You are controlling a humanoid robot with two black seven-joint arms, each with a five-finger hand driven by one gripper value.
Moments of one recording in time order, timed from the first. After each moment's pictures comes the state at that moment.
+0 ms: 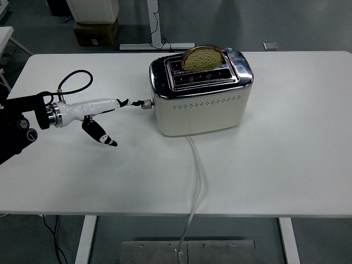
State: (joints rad) left arm -0.93 0.59 -0.29 -0.95 1.37 -0.20 -0.51; right arm 0.01 0.00 0.42 0.14 -0.35 0.07 0.13
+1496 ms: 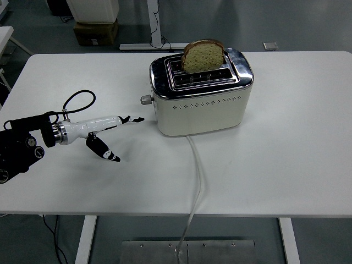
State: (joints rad) left arm -0.85 0.55 -0.29 -0.92 1.35 -0.17 -0.51; right arm 0.01 0.00 0.42 0.14 -0.35 0.07 0.13
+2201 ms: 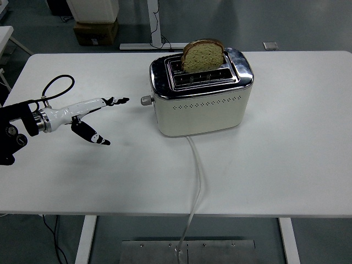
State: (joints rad) left arm -0.89 0.63 -0.30 -0.92 1.17 -0.17 -0.51; right arm 0.01 0.00 0.42 0.14 -0.35 0.07 0.13
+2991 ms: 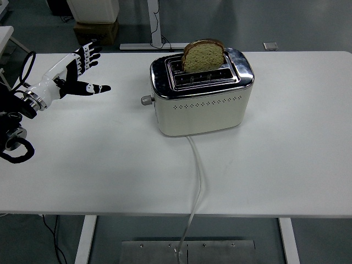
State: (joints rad) left arm -0.89 0.55 -0.35 -0.83 0.47 -0.12 -0.51; right arm 0.01 0.00 0.42 0.14 -0.35 0.07 0.13
